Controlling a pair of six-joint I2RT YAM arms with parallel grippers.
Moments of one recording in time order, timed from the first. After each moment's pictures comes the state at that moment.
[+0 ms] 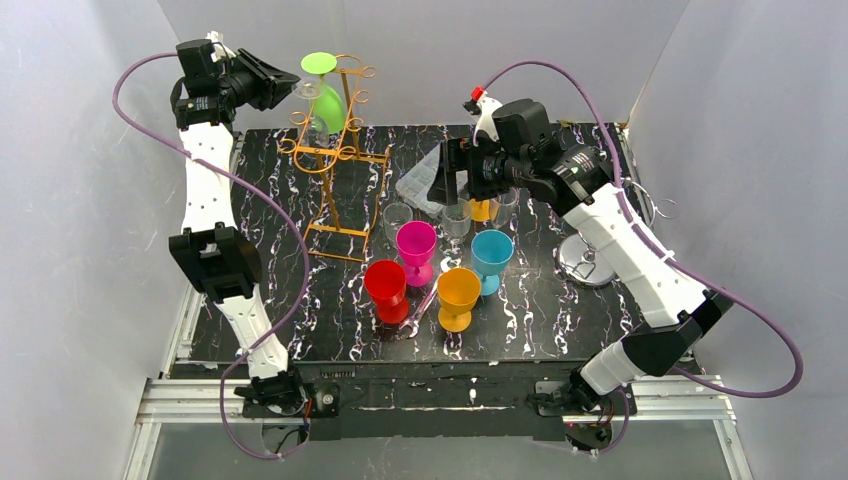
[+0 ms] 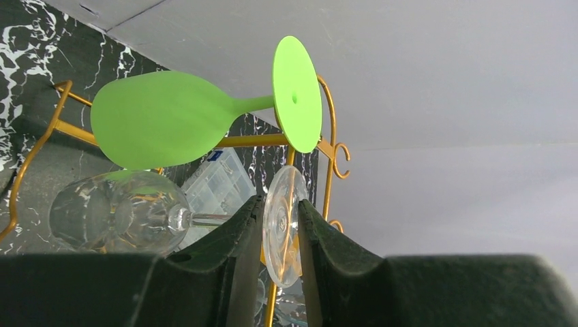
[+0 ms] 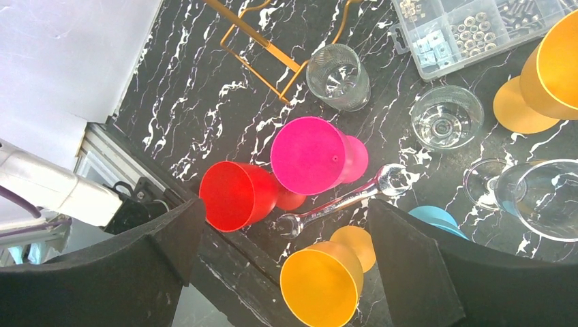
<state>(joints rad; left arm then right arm) 0.18 2.01 2.24 -0.61 0.59 -0.91 0.70 1.51 1.84 -0.92 -0.20 0.39</state>
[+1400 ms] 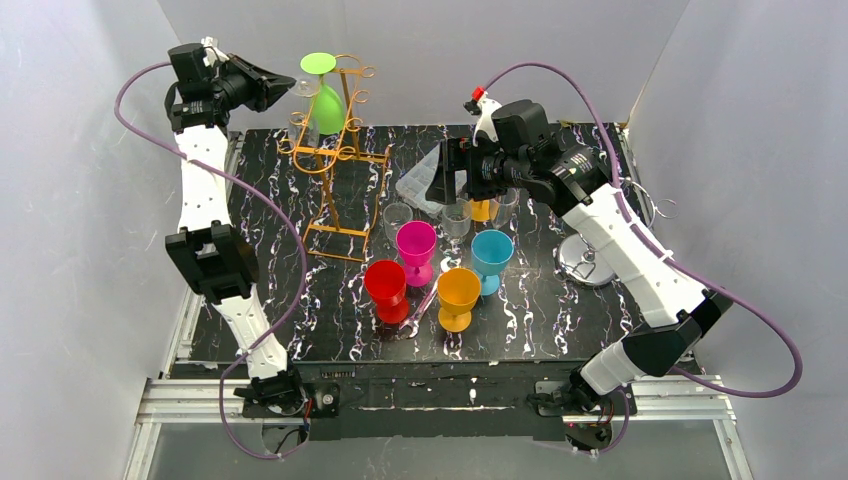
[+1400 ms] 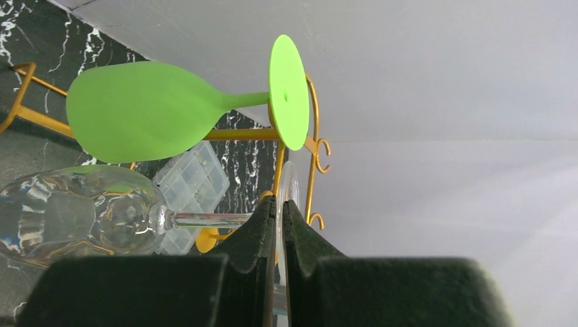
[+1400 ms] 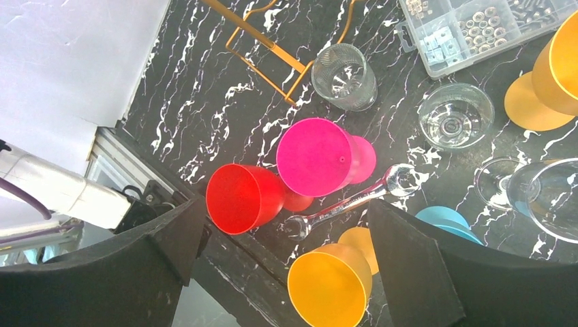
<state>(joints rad) 0.22 2.01 2.20 -0.55 0.69 -1.00 0.70 1.51 1.82 -0.90 -0.20 0.42</state>
